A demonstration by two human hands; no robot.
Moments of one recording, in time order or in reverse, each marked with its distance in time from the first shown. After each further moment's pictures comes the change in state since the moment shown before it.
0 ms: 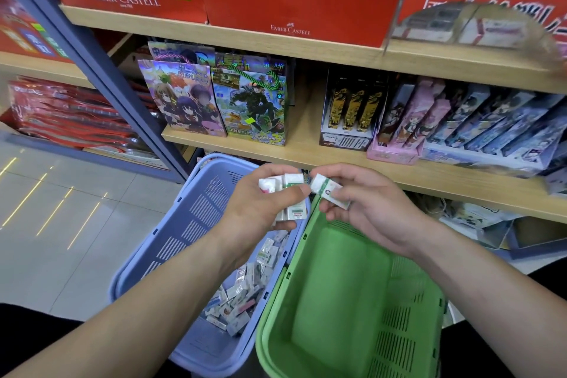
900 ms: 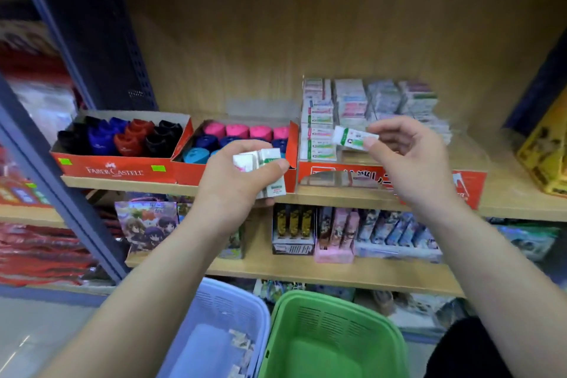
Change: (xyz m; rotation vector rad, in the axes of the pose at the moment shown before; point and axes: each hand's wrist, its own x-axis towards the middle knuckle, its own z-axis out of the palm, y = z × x) left_hand -0.013 0.190 0.067 0.115 -0.007 0.539; right_hand -0.056 -0.202 -0.058 -0.532 0.684 -0.881
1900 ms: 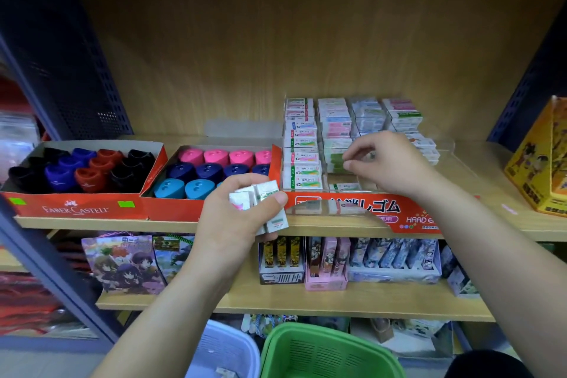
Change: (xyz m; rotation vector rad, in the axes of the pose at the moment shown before) left_hand 0.017 -0.016 0.025 -0.115 -0.015 -0.053; right_hand 0.074 0.019 -0.014 -0.703 -0.359 -0.071
